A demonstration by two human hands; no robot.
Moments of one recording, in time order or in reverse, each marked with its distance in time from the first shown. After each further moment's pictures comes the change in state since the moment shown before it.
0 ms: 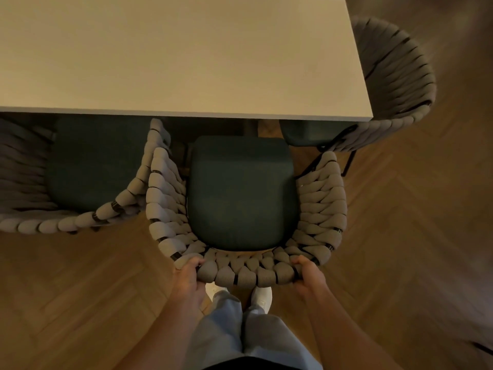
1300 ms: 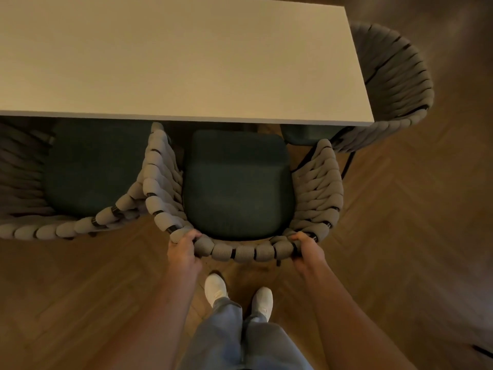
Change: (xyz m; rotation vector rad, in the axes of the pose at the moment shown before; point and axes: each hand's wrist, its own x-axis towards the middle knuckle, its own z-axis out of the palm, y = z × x) left_hand 0.007 0.063 0.045 -0.150 0.024 0.041; right_hand 0.018 -0.036 0.043 -0.041 -0.064 -0.114
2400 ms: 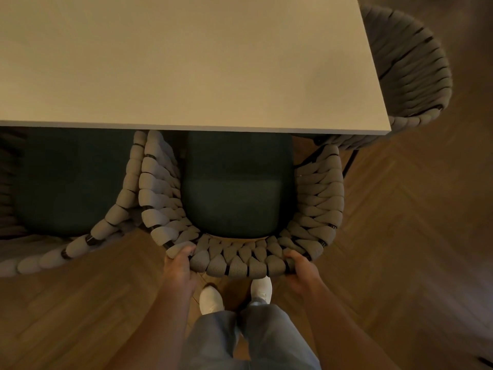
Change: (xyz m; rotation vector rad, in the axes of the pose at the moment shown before) left_hand 0.093 -0.012 0.027 0.064 -0.056 -0.016; right_hand 0.072 0.001 0.032 0.085 -0.049 0.067
